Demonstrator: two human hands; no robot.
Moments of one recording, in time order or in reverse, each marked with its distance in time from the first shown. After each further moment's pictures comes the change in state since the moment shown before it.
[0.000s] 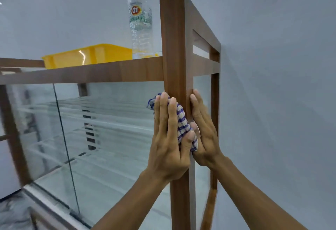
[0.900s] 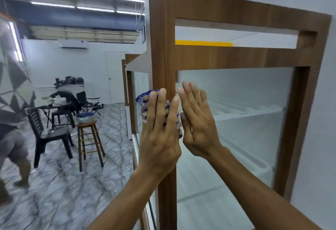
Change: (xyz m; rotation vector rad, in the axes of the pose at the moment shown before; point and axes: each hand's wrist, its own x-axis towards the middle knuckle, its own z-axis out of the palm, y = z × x) left_hand 0.004 0.059 0.053 1.154 -0.031 -0.055; right_hand 0.023 0.070 -0.003 0.391 -0.110 -0.285
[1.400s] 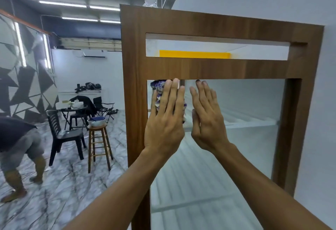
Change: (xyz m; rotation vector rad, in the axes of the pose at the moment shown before) left_hand 0.048 0.041 0.067 0.358 -0.106 0.071; right_hand -0.003 0.089 -0.045 -0.073 0.043 0.004
